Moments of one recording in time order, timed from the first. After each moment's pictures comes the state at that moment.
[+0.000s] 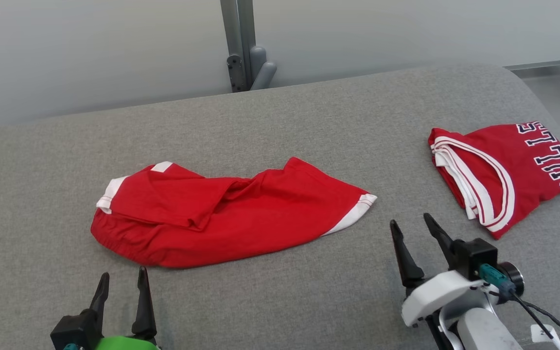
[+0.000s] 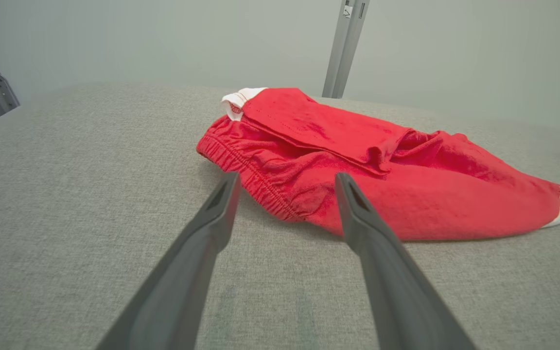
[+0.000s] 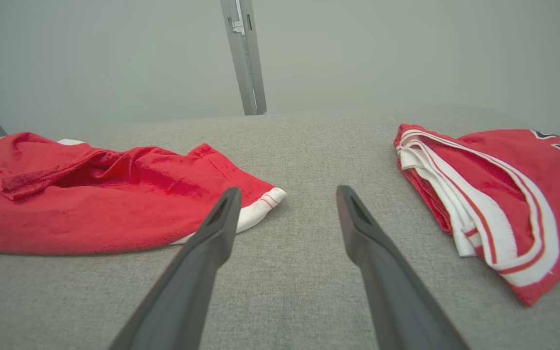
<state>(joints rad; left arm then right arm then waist) 0.06 0.05 0.00 0.27 -0.24 -0.05 -0.26 -0.15 -0.05 0.12 0.41 0.15 0.13 -0.26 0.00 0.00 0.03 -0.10</state>
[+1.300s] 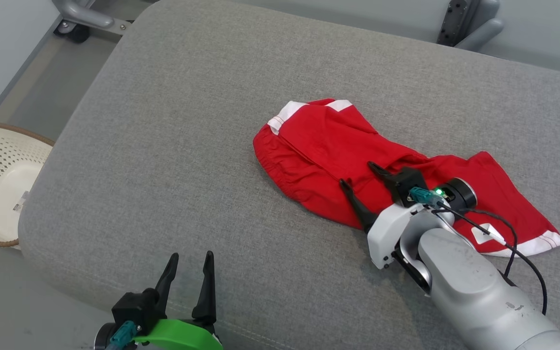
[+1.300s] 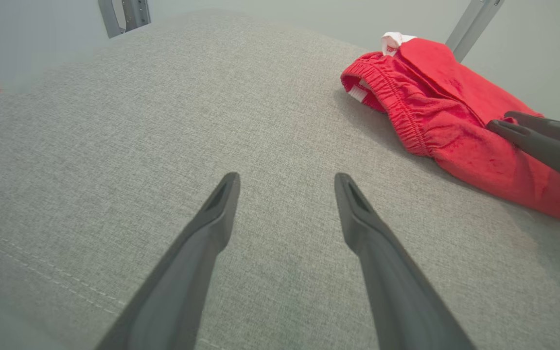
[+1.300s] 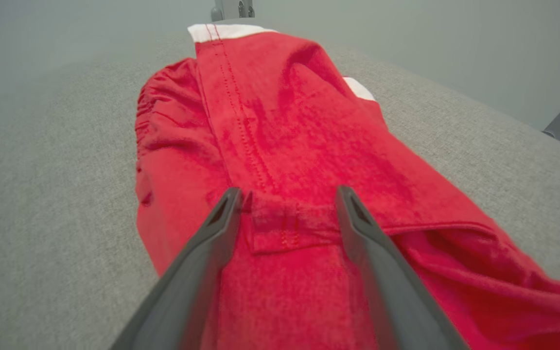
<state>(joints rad) -0.02 0.05 -0.27 0.30 -0.38 -0.02 -0.26 -0.65 -0.12 0.57 0.87 0.26 0.13 -0.26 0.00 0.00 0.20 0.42</state>
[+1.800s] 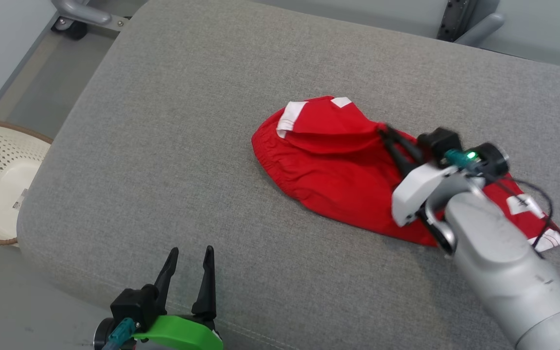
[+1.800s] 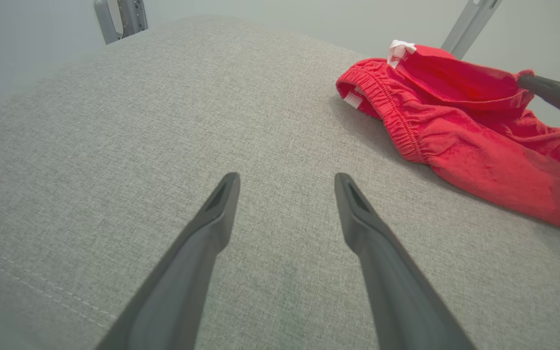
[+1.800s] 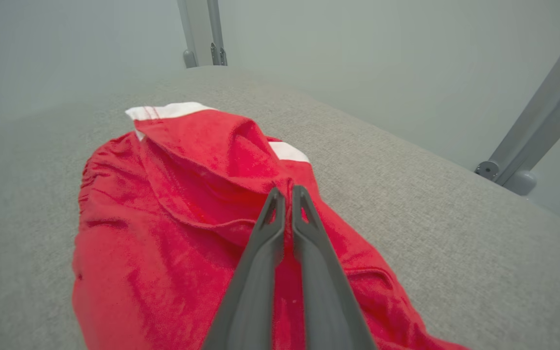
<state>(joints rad) -0.03 0.05 -0.27 0.28 -0.38 -0.02 -0.26 -0.69 -0.15 0.47 0.81 0.23 0.13 -0.26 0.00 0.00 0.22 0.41</state>
